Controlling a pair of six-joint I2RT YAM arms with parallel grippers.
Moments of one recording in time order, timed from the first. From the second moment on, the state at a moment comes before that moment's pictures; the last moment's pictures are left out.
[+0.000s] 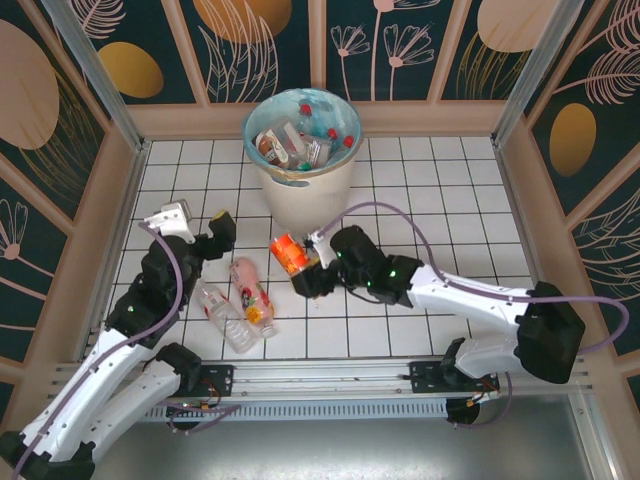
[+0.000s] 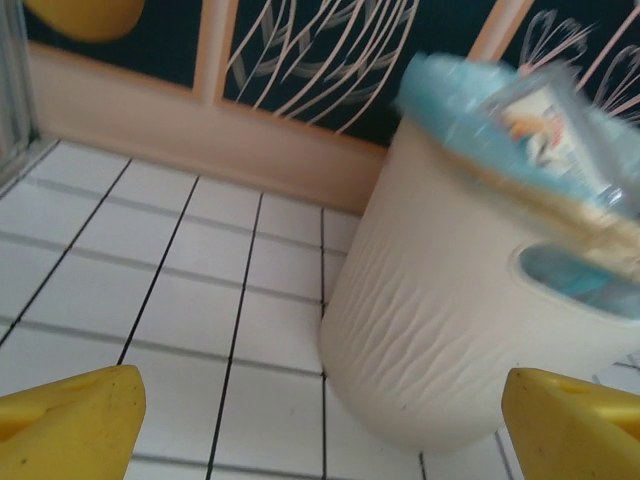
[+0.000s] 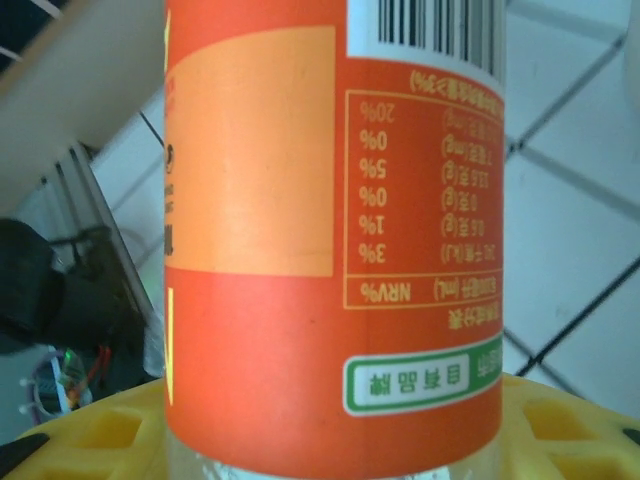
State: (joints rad) left arm -0.53 0.64 0.74 -0.33 -0.42 -0.44; right arm 1.00 1.30 0.92 -0.17 -0.22 0.35
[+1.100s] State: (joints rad) left arm -0.53 0.87 1.00 -0.28 -0.12 -0.39; right arm 0.52 1.82 1.73 -0.13 -0.08 0.08
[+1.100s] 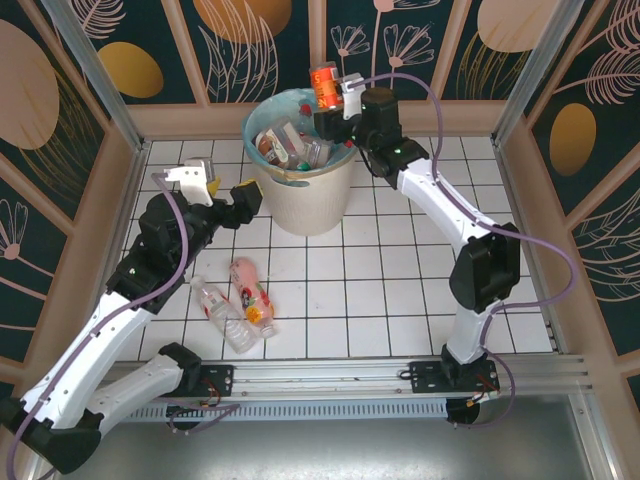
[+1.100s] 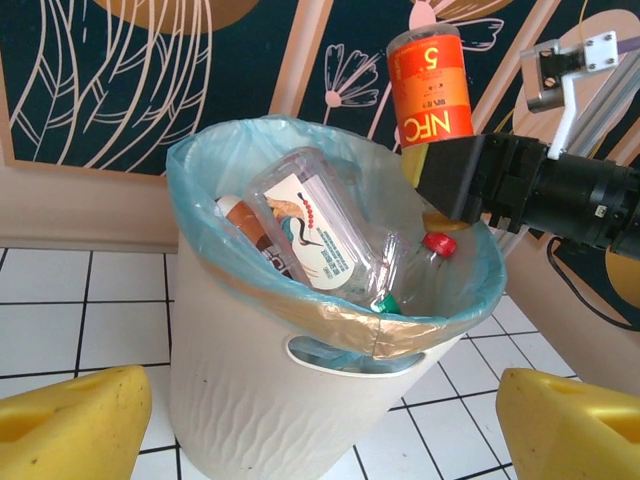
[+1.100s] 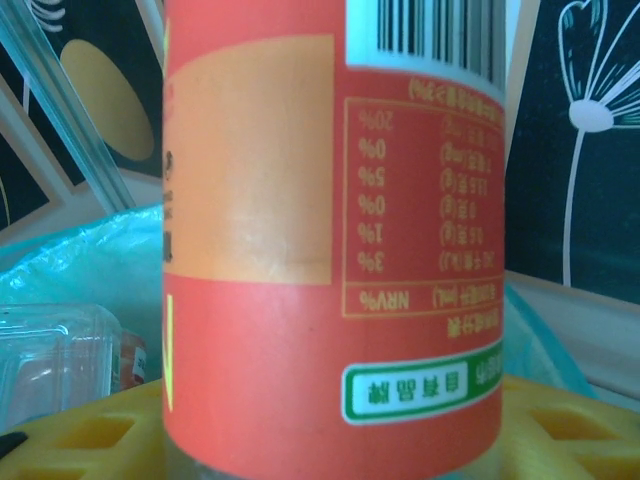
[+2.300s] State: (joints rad) left arm -0.53 0.82 0.91 -0.46 -0.23 -0.49; right arm 0.53 2.28 2.53 -0.77 -0.10 0.13
